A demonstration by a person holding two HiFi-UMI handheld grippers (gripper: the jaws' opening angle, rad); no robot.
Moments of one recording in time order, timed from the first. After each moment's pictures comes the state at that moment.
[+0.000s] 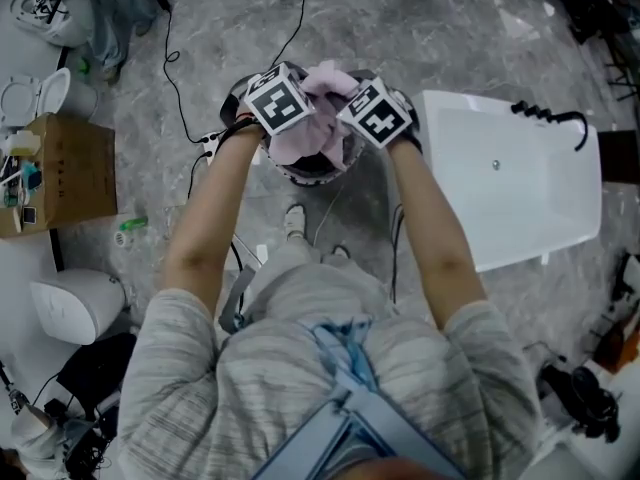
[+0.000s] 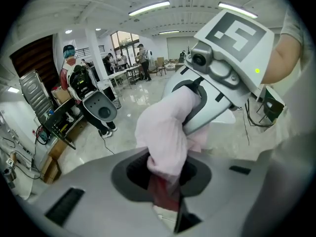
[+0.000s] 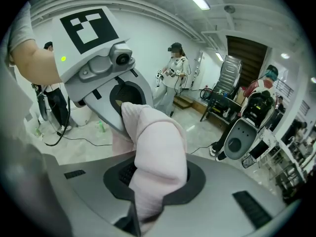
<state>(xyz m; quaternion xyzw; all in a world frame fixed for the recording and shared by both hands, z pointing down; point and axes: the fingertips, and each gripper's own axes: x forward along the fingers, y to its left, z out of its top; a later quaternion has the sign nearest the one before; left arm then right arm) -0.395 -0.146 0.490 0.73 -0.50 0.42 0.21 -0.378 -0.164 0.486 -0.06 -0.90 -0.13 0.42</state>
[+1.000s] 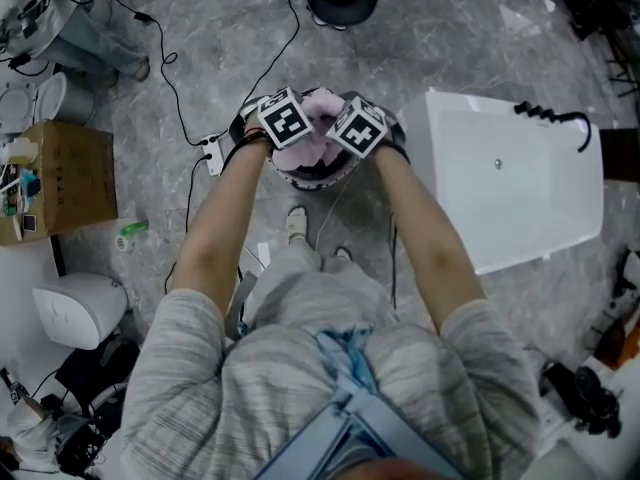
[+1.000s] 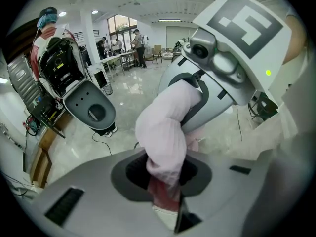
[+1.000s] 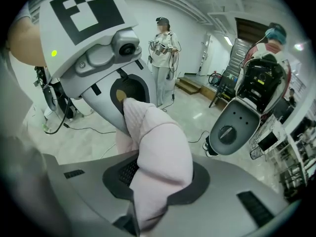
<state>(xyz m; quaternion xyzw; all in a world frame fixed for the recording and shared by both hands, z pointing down) -0.394 -0.138 0.594 0.73 -0.45 0.45 0.28 -0.374 -0.155 0.590 -0.10 -0.86 -0.11 0.50</state>
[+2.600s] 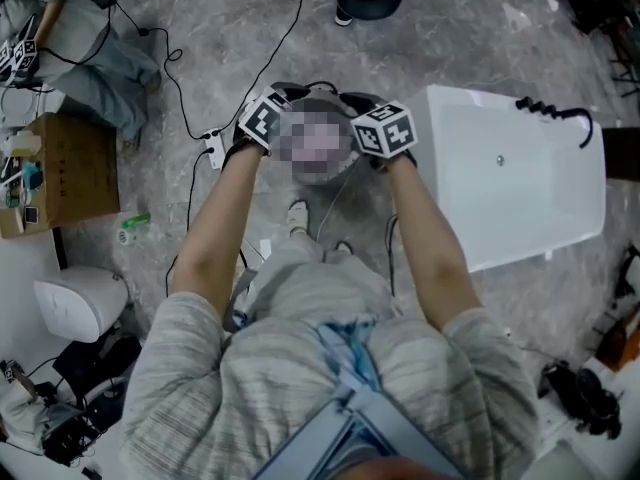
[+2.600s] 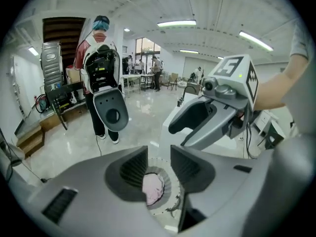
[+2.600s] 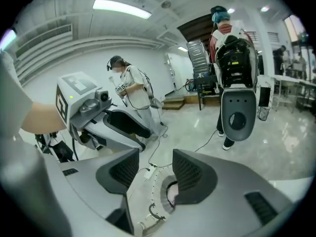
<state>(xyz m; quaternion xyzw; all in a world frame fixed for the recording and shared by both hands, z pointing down) -0.382 -0.141 0.545 0.74 -0.55 0.29 0.27 -0.352 -0.162 0.550 -0.03 -0.93 0.13 0.34</state>
